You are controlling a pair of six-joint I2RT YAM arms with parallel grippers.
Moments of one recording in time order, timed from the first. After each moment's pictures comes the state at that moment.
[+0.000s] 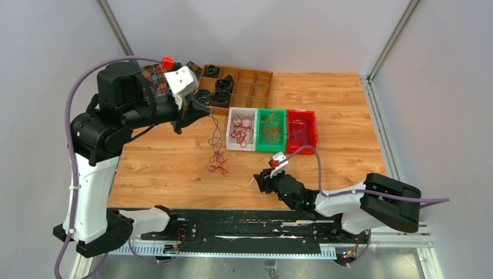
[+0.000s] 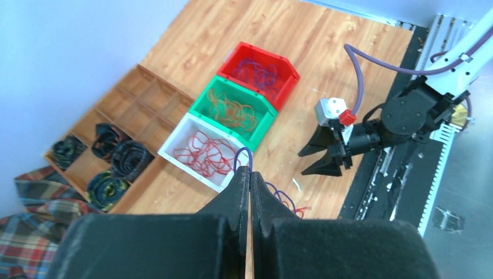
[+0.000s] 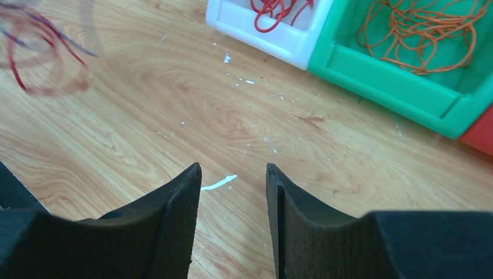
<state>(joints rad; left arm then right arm) -0.46 1.22 2.01 -1.18 0.56 0.32 1.18 1.37 0.27 0.84 0.50 0.30</state>
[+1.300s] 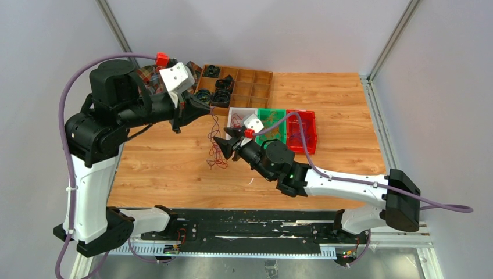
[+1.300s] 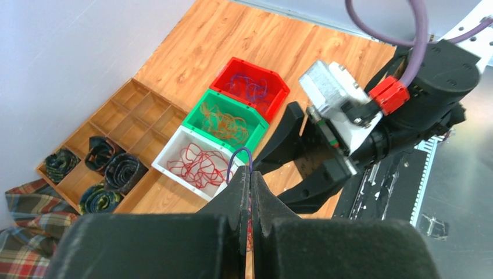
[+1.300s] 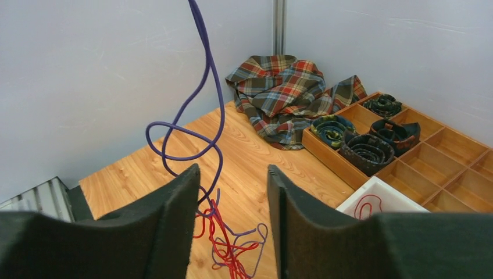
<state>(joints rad) -0.46 1.23 2.08 -1.17 0.58 0.30 1.22 1.34 0.95 0.58 0.33 0.00</state>
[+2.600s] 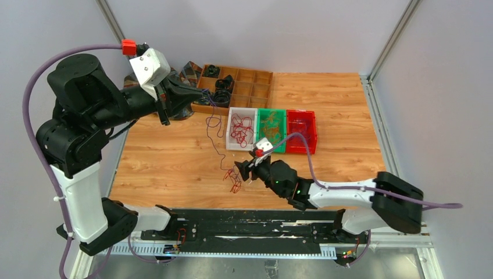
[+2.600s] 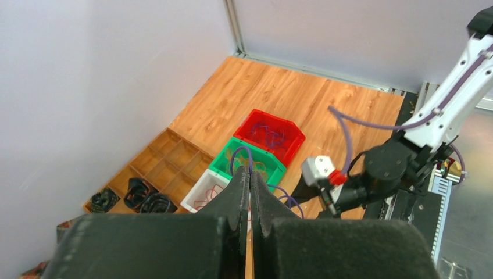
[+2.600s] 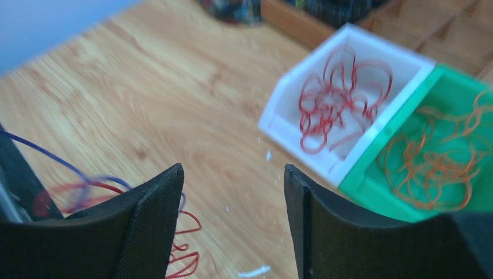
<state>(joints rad) -0.46 1.30 2.37 -1.17 0.58 0.24 1.19 1.39 0.54 0.70 0.45 0.11</state>
